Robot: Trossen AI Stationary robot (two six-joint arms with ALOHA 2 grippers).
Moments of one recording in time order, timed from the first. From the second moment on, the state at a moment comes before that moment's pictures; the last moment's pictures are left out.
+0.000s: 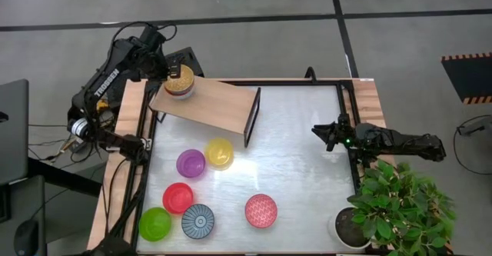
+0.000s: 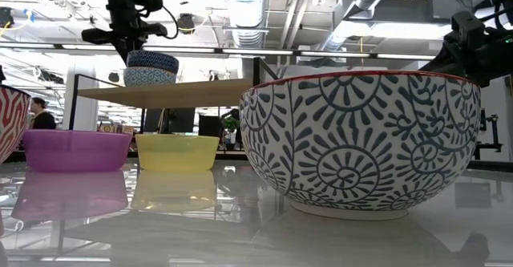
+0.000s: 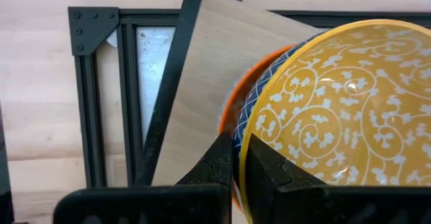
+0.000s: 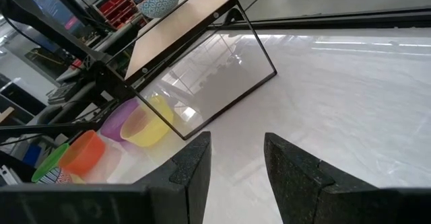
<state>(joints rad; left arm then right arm) 1.08 1.38 1.49 -1.30 -0.02 -0.49 -0.03 0.01 0.14 -0.39 0.39 0.70</state>
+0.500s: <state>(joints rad) 1.08 1.40 1.49 -1.33 -0.01 -0.49 -0.03 0.01 0.14 -0.39 0.39 0.70</state>
